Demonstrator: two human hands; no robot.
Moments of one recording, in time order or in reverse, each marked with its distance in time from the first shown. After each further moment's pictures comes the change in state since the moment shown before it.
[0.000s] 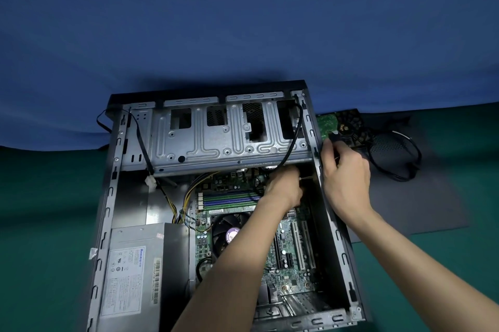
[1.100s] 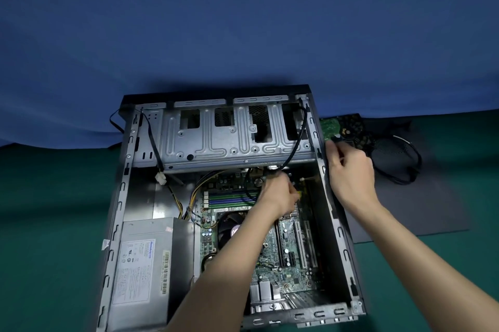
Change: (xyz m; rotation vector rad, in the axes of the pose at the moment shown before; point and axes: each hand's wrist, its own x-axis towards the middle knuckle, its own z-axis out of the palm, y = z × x) left_hand -0.024 -0.018 -0.003 -0.237 0.030 -0.036; right_hand 0.004 -0.007 -0.012 -0.006 -0.144 0.071
